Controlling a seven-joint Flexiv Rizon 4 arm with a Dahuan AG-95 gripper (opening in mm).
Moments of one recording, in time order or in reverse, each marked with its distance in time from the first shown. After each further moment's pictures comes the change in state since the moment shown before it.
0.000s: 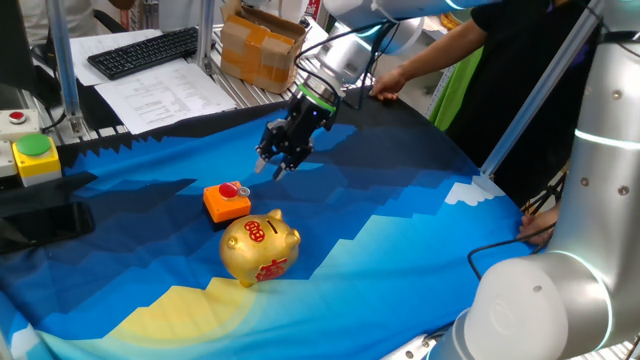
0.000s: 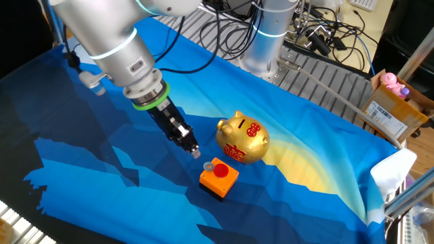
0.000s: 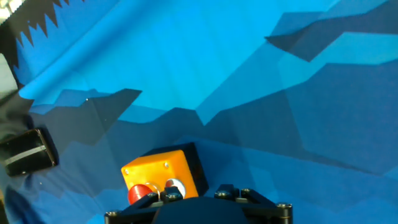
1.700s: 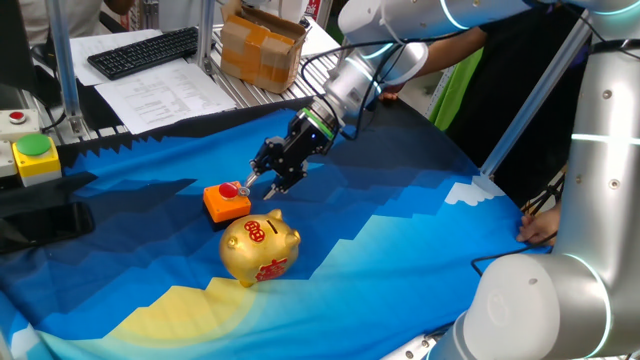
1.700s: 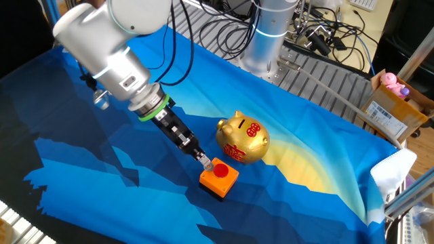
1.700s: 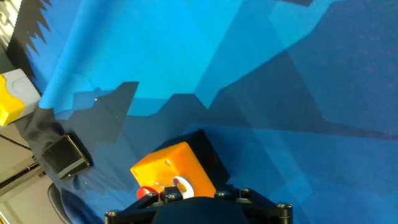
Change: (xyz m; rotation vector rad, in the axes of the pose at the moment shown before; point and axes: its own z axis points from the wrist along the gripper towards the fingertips) arm 0.009 0.008 0.042 -0.227 0.098 0.149
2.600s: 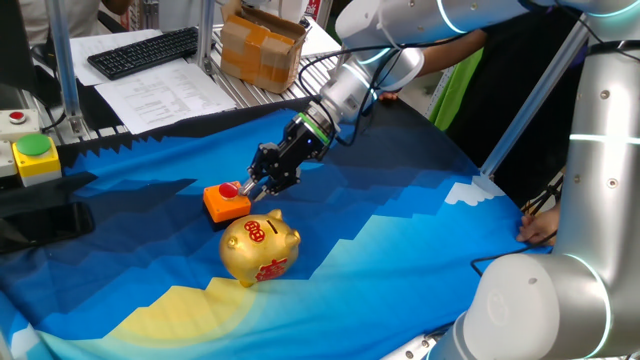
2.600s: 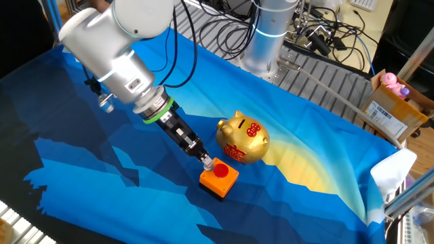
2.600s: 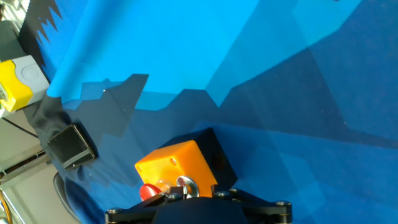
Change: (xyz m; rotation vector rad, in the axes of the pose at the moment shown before) arm 0.004 0.004 0.011 -0.012 -0.005 -0.033
